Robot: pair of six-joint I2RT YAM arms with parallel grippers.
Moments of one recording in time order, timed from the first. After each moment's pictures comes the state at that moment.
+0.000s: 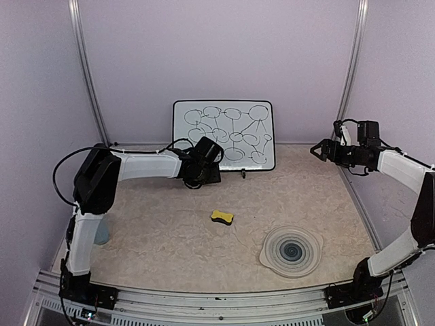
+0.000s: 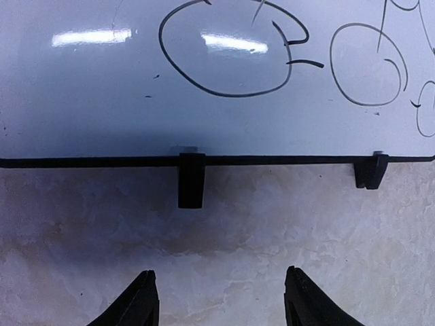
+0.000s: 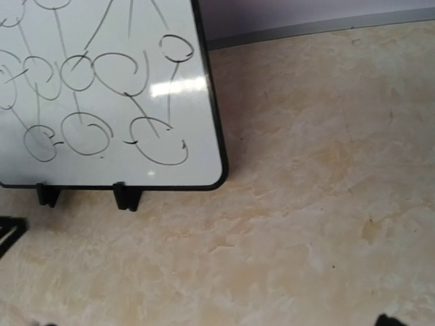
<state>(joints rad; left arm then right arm) -0.76 2.21 1.71 -0.36 -0.34 -0.71 -0.06 1.41 1.04 -0.22 -0.53 0.18</state>
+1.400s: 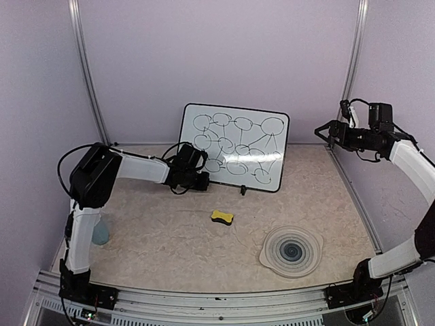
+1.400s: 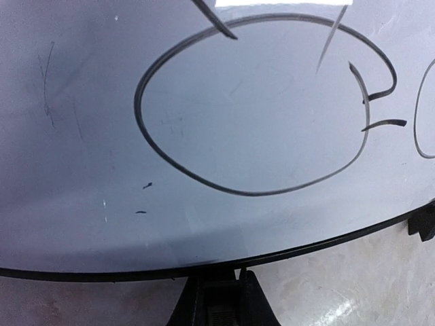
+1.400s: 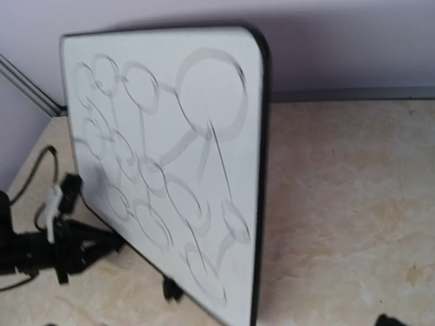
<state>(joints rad) -0.64 2.24 1.54 -0.08 -0.04 -0.31 -0.06 1.32 1.20 -0.36 -0.64 0.18</state>
